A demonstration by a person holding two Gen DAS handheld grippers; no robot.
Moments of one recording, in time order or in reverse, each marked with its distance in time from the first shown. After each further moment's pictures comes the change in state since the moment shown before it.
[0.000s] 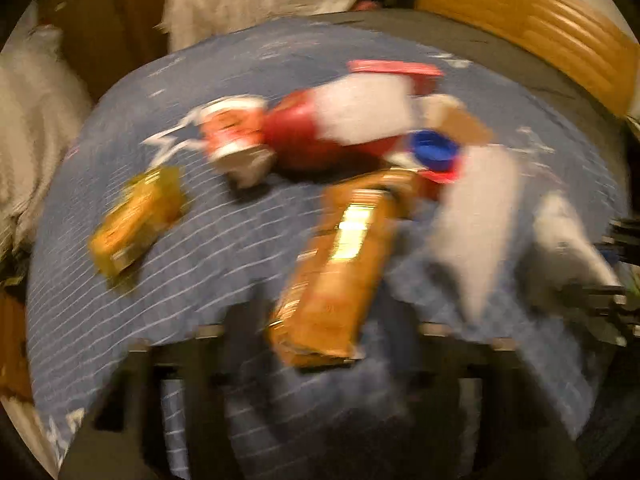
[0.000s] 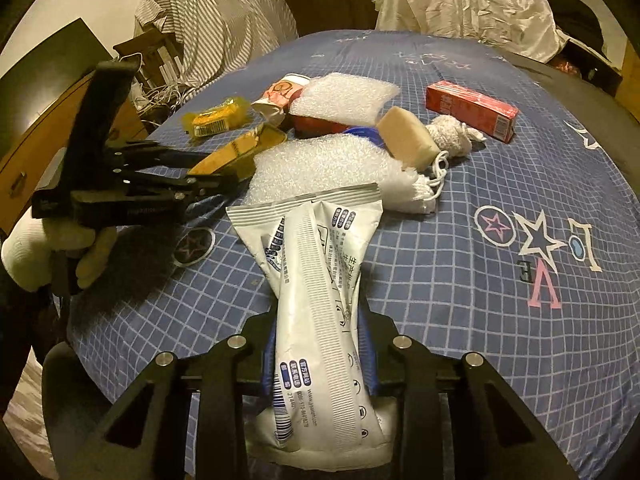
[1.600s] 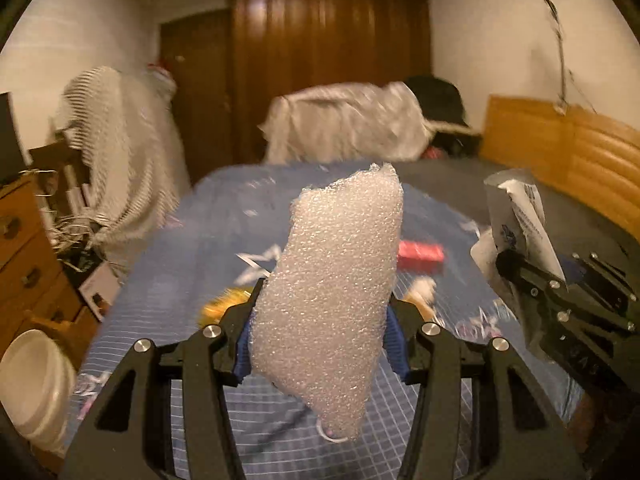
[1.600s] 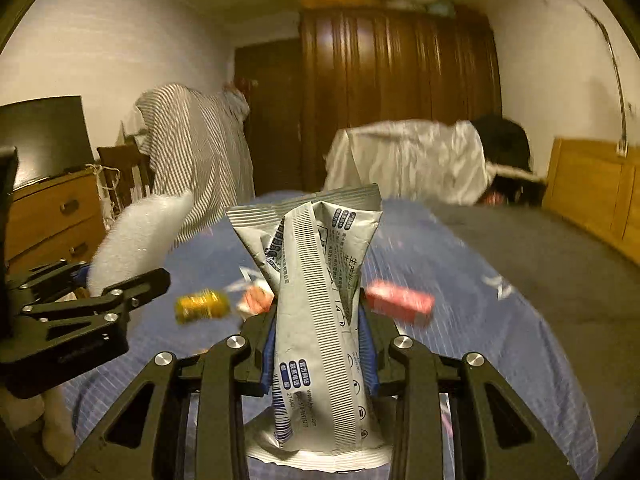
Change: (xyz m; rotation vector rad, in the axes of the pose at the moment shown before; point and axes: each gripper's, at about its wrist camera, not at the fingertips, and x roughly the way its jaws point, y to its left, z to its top) left arm -0.188 -0.052 0.003 -0.268 -0.506 0.201; right arm -0.139 0.059 0.049 -0.040 -0.596 -0.247
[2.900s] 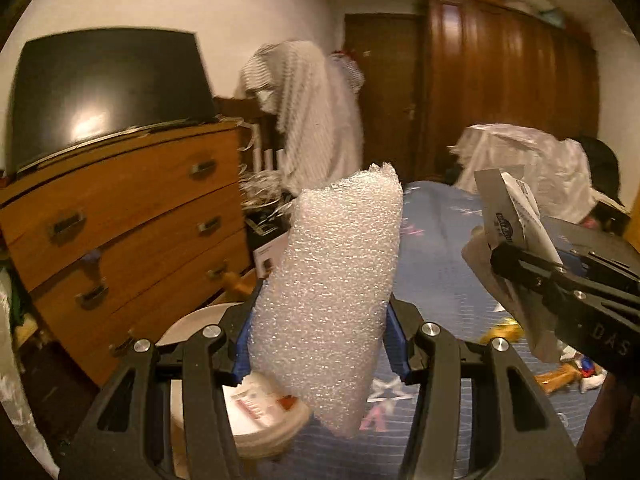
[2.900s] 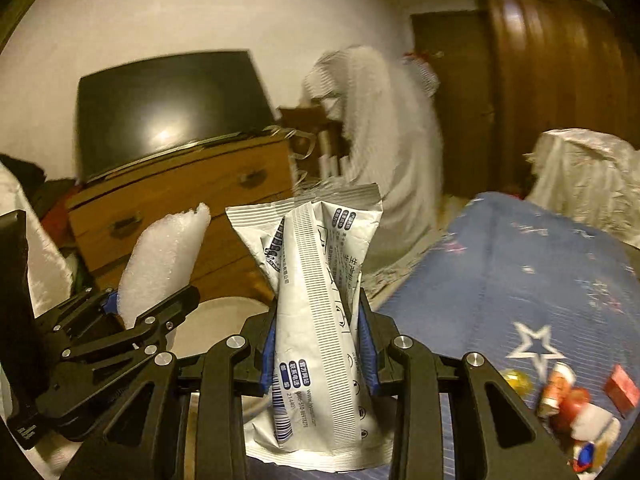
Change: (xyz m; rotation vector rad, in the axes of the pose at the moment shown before) left arm -0.117 0.309 -0.003 -0.310 0.020 0.519; right arm 0.058 0.436 0.143 -0.193 0.176 0.621
